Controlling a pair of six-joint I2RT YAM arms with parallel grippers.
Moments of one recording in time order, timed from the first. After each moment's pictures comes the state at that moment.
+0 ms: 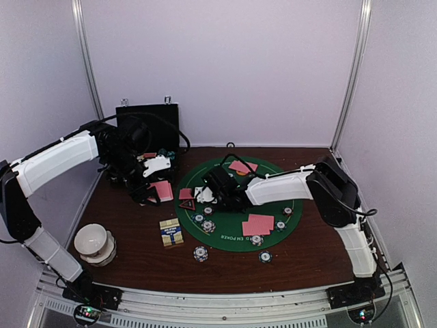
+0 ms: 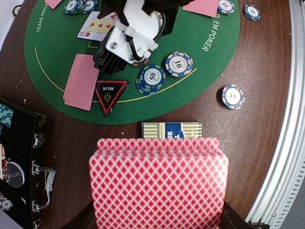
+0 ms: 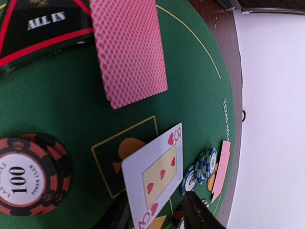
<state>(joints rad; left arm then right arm) -0.55 1.53 1.41 -1.11 0.26 0.69 0.93 2.28 1.65 -0.17 0.52 -0.78</state>
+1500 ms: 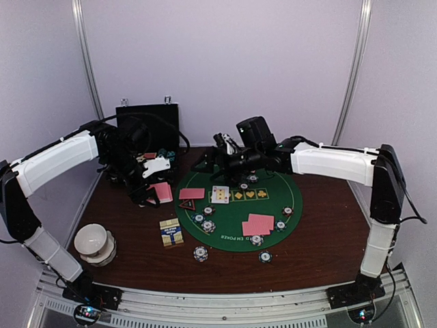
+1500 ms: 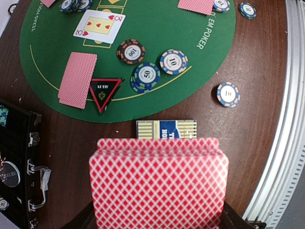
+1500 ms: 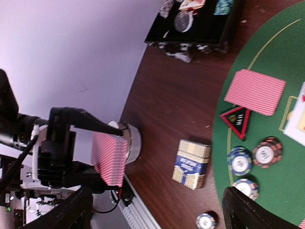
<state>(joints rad) -0.55 1.53 1.41 -1.13 0.27 0.69 0.80 1.87 1.56 -0.23 -0.49 0.80</state>
